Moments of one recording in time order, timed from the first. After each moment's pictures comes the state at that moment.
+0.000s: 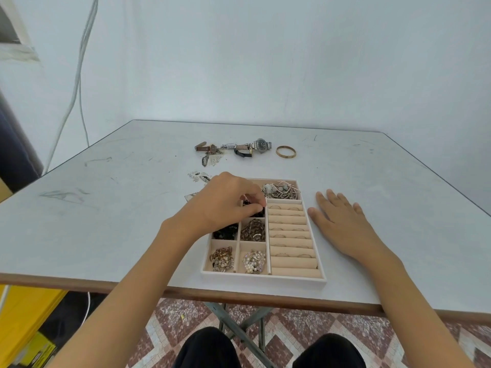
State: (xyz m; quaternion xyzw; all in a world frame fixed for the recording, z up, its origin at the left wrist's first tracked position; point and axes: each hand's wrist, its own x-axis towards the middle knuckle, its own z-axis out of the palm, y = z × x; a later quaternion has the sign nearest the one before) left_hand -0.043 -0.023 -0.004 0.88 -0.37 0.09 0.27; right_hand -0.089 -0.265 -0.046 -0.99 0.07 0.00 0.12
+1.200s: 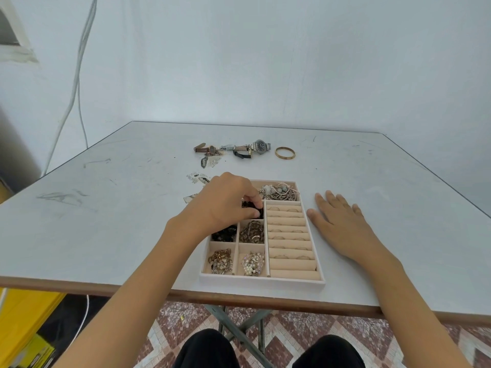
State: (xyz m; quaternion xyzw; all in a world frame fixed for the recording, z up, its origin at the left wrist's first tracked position) left_hand -0.041 -0.030 0.001 0.93 -0.32 0.07 0.19; right_hand -0.089 -0.266 -0.046 -0.99 0.06 0.00 0.12
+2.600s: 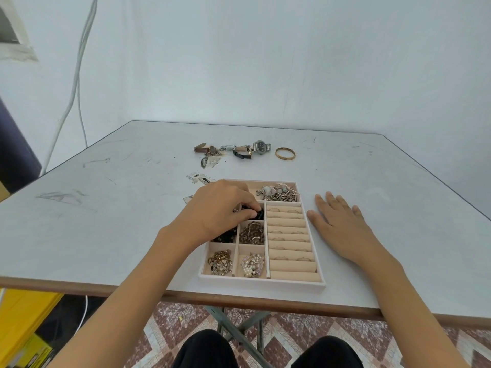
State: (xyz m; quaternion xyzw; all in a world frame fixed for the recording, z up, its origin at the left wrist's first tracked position) left_hand -0.045 -0.019 -0.009 0.91 -0.35 0.11 0.17; right_hand -0.090 -0.265 -0.045 -0.99 0.07 0.01 0.11
